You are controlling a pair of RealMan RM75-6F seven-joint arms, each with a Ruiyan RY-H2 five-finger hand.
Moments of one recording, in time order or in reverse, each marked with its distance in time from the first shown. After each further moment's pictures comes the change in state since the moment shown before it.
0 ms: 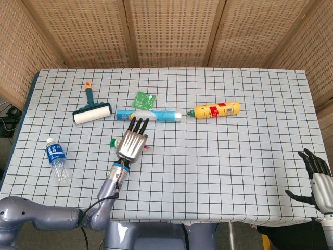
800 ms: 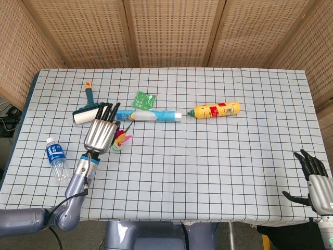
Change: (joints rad) left arm 0.123 0.274 0.018 -0.169 0.122 0.051 -0.214; right arm -0.006 -0.002 -0.009 -0.028 -0.024 0.023 -0.050
